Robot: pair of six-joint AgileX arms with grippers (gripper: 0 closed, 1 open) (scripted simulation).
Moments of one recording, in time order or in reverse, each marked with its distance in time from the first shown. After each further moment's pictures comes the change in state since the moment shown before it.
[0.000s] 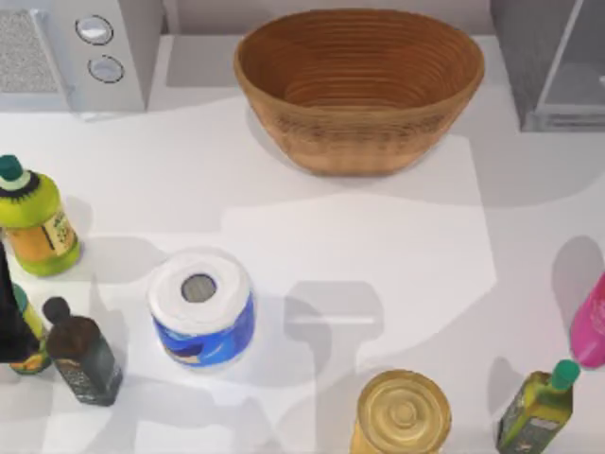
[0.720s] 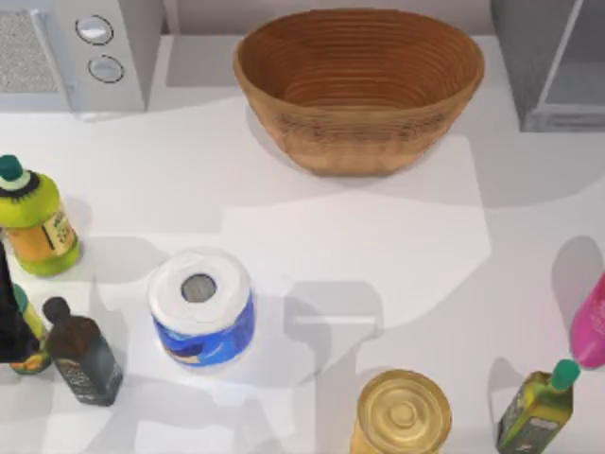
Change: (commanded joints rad) left arm 0.000 0.000 0.000 0.000 0.000 0.000; right arm 0.028 0.101 0.191 -0.147 0.017 -0.002
